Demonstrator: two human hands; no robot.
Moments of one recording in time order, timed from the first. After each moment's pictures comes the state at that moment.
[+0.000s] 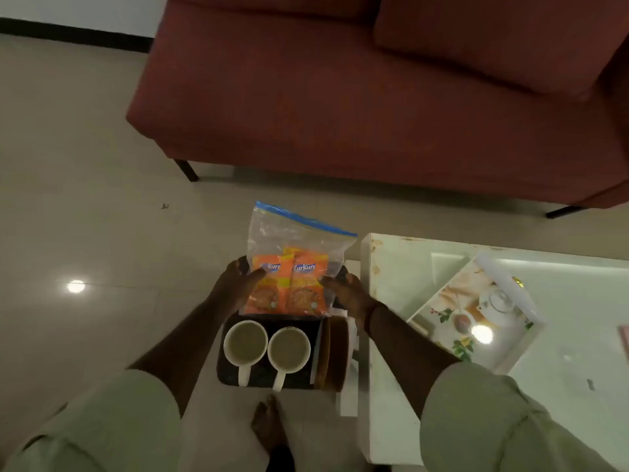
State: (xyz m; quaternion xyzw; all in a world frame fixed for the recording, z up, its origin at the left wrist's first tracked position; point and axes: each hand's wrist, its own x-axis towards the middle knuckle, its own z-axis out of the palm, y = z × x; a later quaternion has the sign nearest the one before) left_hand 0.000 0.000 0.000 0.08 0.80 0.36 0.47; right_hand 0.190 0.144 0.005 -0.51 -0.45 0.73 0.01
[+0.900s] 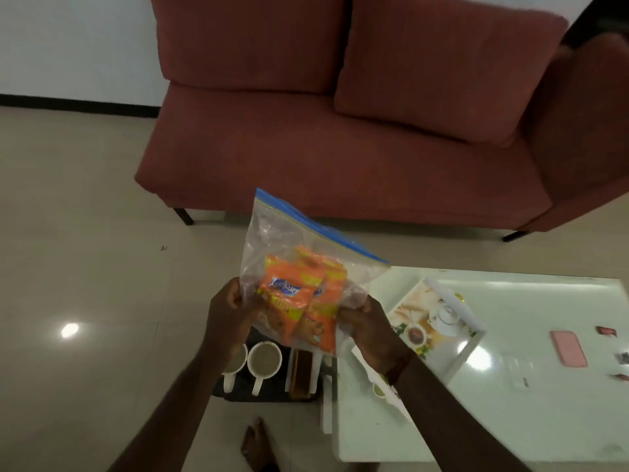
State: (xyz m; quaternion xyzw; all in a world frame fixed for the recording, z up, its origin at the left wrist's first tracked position) left_hand 0.098 -0.006 0.203 0.19 0.79 0.50 0.29; right_hand 0.291 0.139 0.206 -0.37 -0.47 0.79 0.13
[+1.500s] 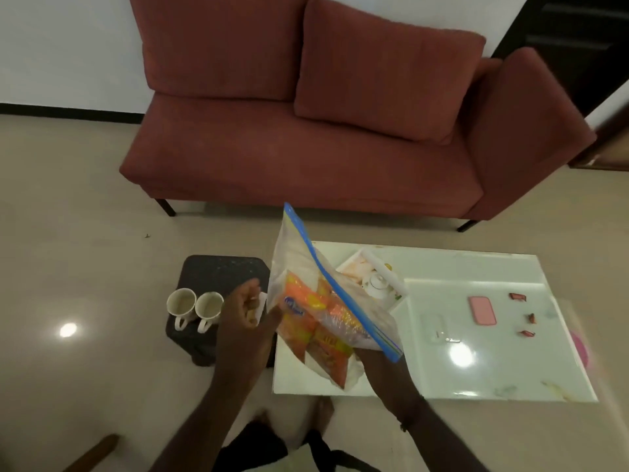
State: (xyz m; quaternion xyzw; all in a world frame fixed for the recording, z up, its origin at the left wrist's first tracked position) left_hand 0.390 -0.017 0.352 0.13 0.77 0.54 0.31; right_hand 0.579 0.092 0.309 -0.42 -0.59 0.65 0.24
